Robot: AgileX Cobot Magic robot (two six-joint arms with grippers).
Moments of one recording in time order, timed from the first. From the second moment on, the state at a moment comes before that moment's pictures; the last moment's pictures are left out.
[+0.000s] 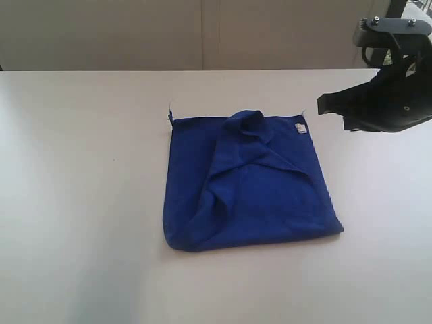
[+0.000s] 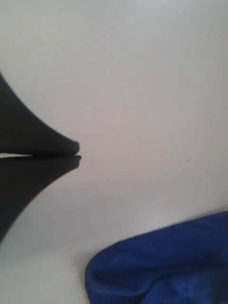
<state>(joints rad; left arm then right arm) 0.00 0.69 -0.59 -0.36 0.80 0.28 0.06 1.43 -0.97 0.14 0.54 0.01</state>
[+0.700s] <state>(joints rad) -0.32 1.30 -0.85 -0.71 0.57 0.65 0.06 1.55 -0.97 0.16 0.49 0.01</state>
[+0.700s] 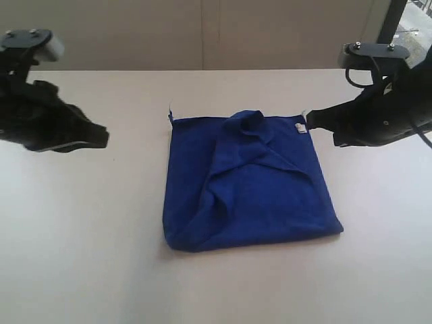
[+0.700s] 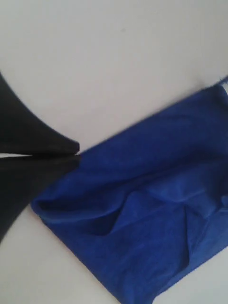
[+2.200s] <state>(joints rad) -0.72 2.30 -2.00 -0.14 0.73 0.01 -0.09 1.55 -0.97 0.15 0.47 0.01</state>
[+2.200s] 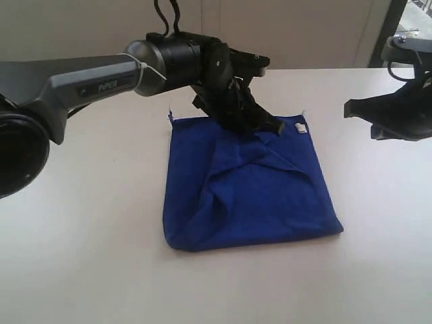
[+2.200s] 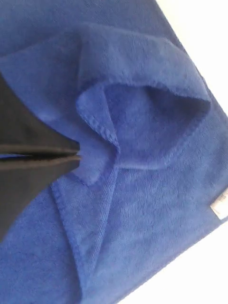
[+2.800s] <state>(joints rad) -0.76 2.38 -2.01 -0.16 0.56 0.08 -0.10 1.55 -0.97 0.15 0.47 0.01</state>
